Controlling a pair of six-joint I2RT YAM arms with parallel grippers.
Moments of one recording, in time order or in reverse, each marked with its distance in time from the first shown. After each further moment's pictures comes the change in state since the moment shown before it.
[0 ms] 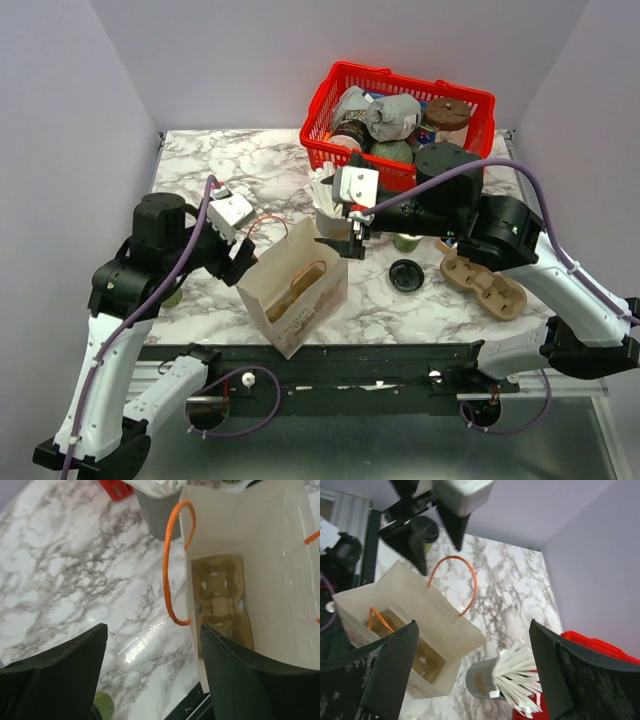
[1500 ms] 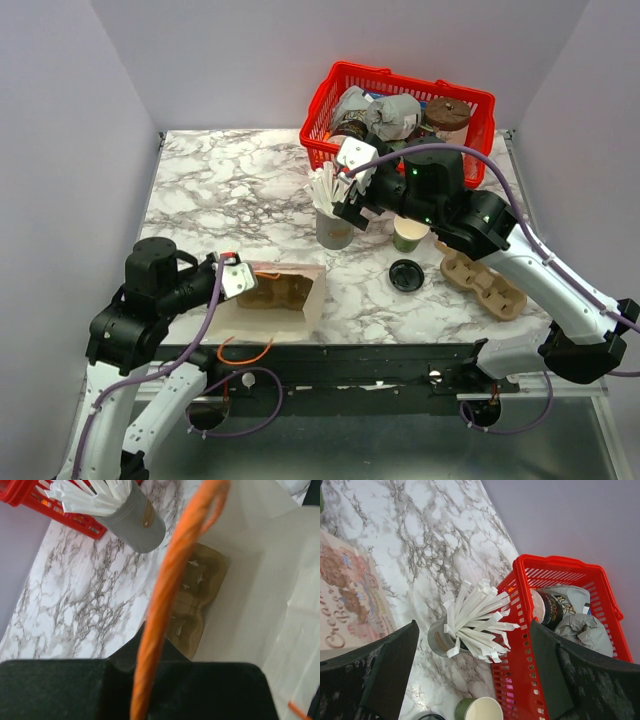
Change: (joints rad) left arm 0.000 -0.232 -0.280 0.040 0.209 0.404; right arm -0.171 -0.016 -0.194 0.142 0.272 0.030
